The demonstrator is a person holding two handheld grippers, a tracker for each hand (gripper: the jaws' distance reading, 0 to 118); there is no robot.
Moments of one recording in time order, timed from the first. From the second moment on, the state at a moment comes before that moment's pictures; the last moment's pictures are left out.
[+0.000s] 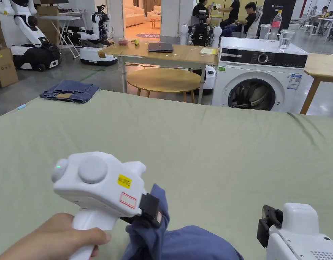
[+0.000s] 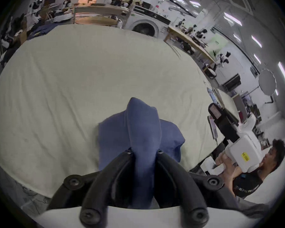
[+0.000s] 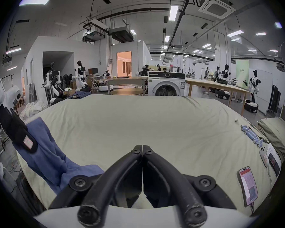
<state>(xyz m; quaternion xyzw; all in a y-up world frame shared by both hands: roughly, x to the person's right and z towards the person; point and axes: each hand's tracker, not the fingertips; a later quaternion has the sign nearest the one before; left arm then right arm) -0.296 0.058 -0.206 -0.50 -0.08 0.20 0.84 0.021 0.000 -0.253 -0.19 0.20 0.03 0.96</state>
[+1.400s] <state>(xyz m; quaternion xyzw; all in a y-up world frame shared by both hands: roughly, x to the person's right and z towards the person) -0.213 -0.115 -0.271 -0.50 -0.21 0.42 0.73 0.054 0.008 -0.248 -0.18 0.18 0.02 0.97</state>
